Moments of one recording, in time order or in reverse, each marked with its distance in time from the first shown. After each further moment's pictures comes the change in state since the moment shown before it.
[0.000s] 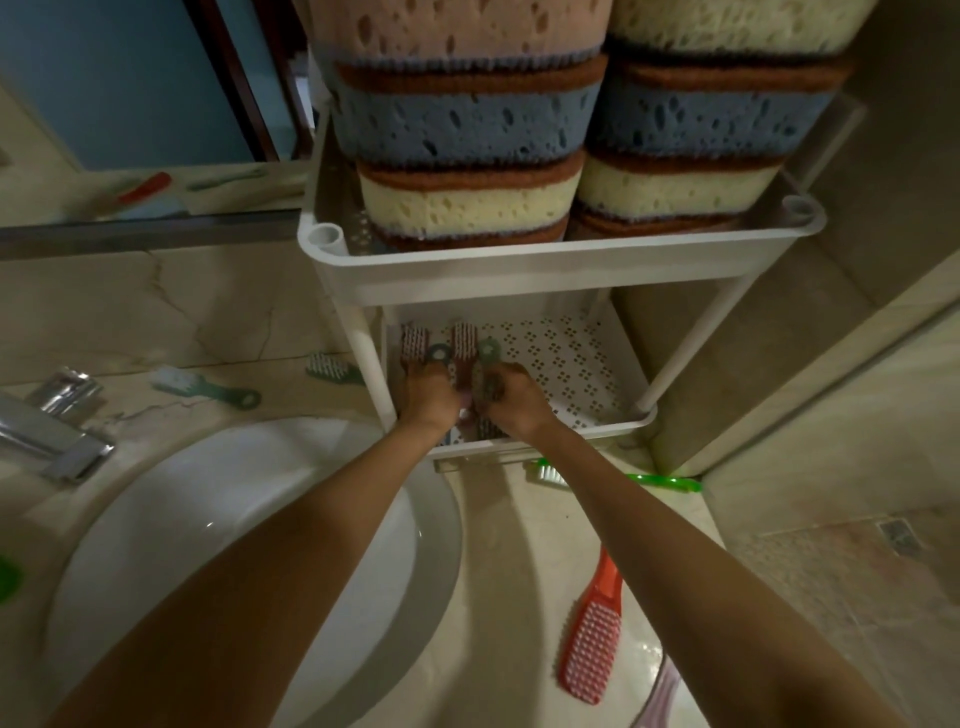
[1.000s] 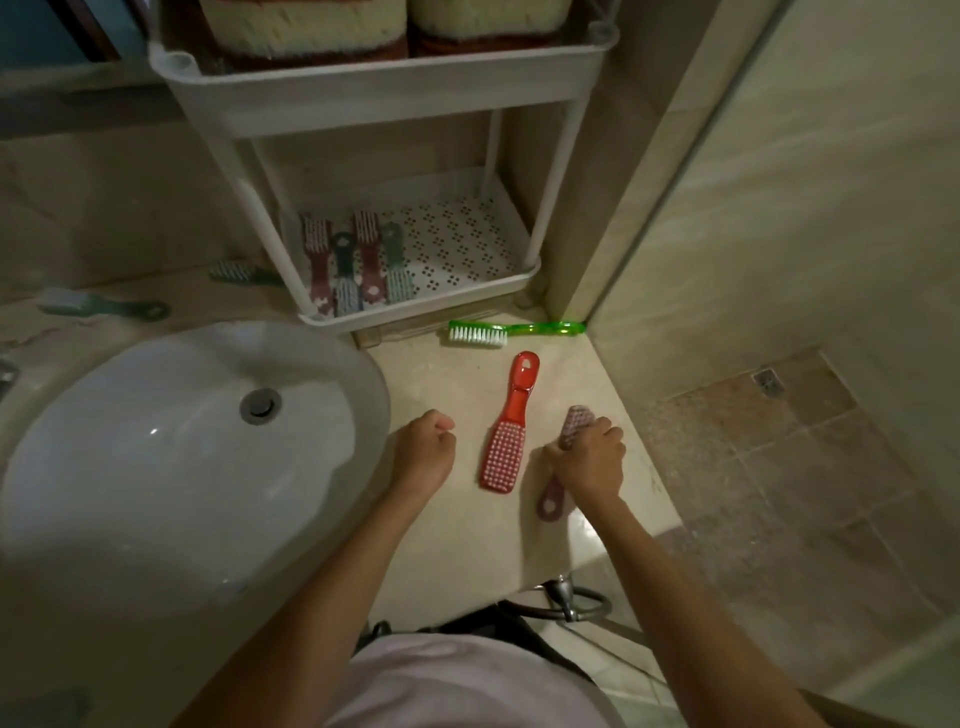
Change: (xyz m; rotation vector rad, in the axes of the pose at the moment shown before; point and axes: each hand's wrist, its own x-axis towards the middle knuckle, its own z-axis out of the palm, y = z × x) left_hand -0.177 -0.043 0.102 -0.189 -0.217 -0.023; right_hand -0.244 0.112 0.003 -0.095 0.288 0.780
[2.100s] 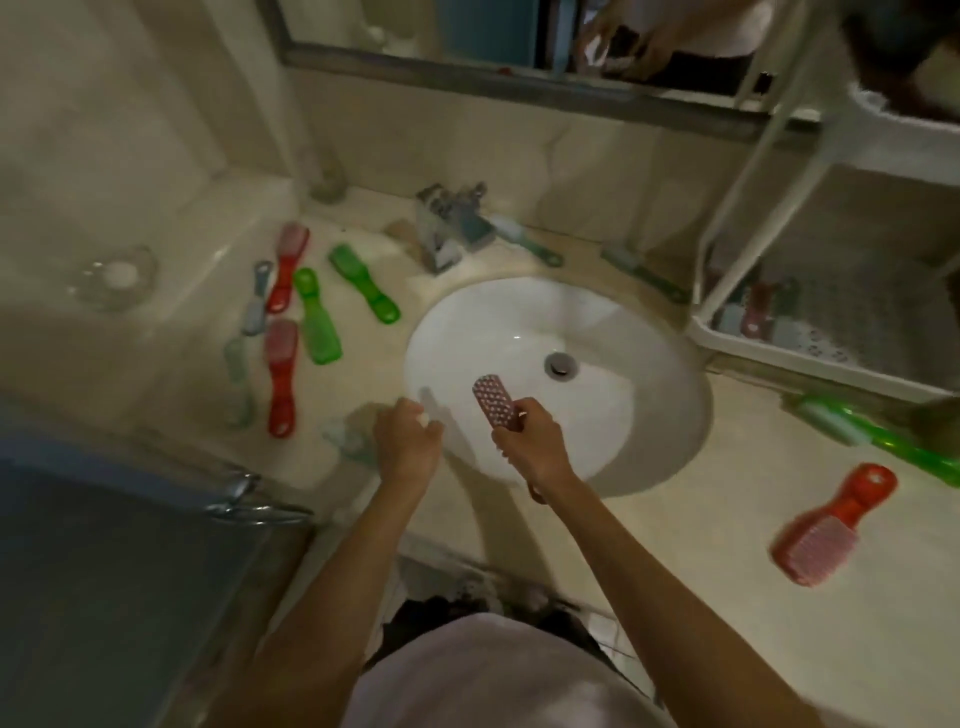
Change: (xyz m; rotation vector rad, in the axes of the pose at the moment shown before) left_hand -0.115 -0.234 -0.200 -0.255 0.687 -0.536; right_hand -0.245 -0.204 0.153 0.191 -0.728 -0.661
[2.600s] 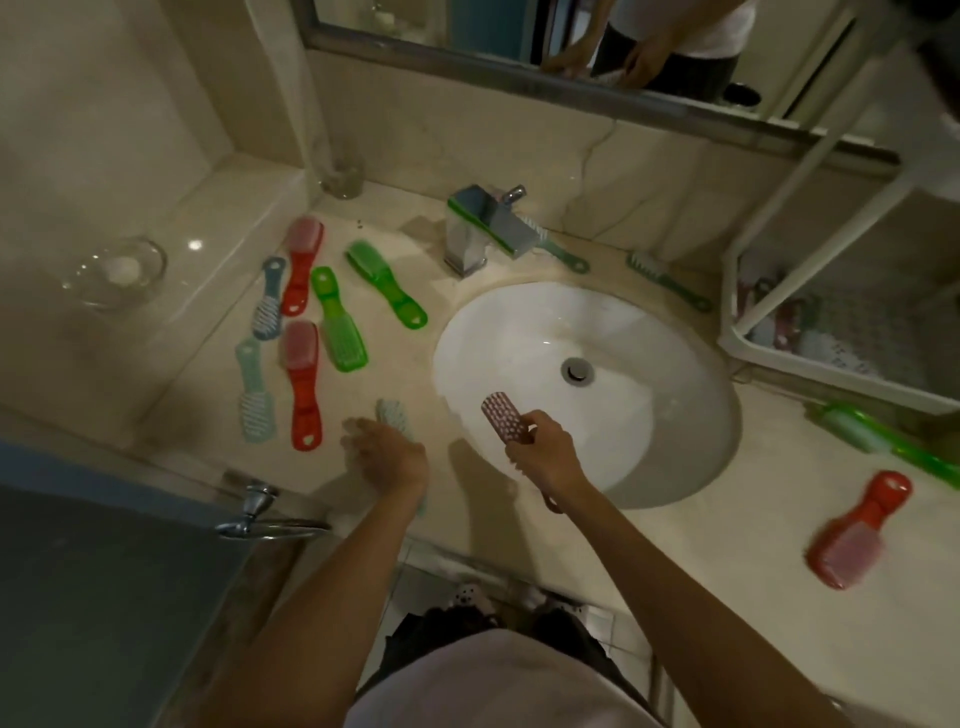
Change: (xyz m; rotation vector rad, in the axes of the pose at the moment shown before) left_hand 0.056 -0.046 -0.012 0.018 -0.023 -0.270; right_hand 0.011 -0.016 0.041 -0.178 -0.007 0.049
